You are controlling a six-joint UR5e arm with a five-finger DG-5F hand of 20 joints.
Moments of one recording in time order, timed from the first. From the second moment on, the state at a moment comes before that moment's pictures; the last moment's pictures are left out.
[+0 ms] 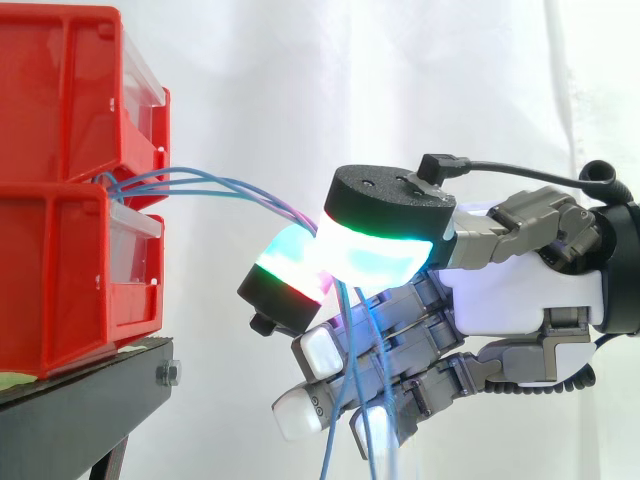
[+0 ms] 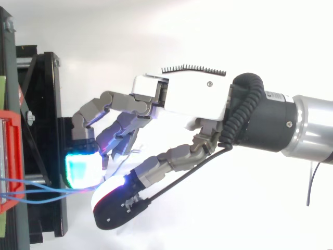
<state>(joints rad) 0.17 -2.31 -1.16 -2.85 -1.21 -0.06</state>
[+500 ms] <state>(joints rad) 0.17 -2.31 -1.16 -2.85 -1.21 -0.06</state>
